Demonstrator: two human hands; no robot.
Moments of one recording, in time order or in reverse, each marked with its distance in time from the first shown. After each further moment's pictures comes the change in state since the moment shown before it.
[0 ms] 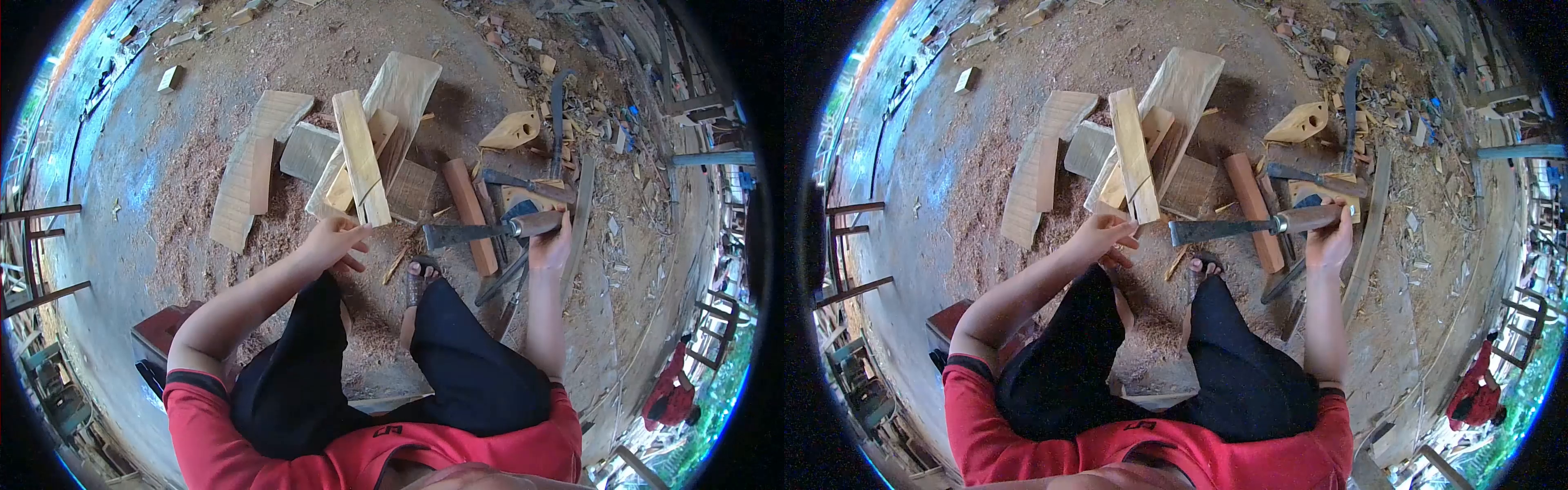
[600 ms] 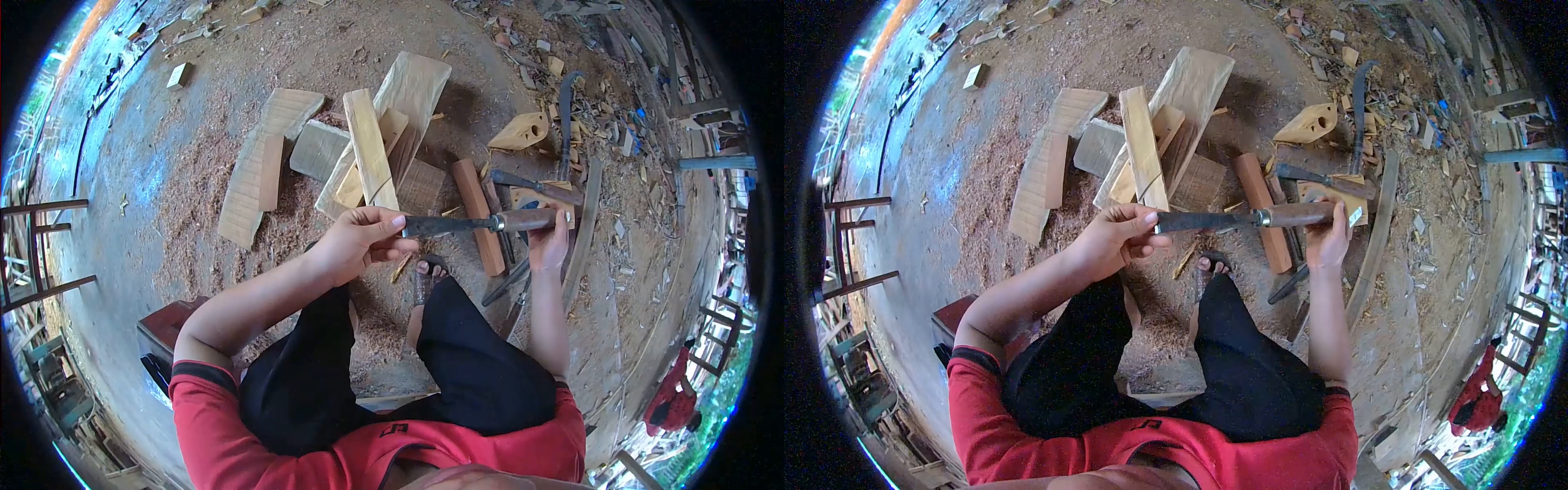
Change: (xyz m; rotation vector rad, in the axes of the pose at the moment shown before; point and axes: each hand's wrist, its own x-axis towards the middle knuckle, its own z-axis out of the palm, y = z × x) left_hand -0.025 0.021 0.019 -0.661 -0.326 0.240; right_hand 0.000 0.013 -0.006 -0.141 -0.124 0.076
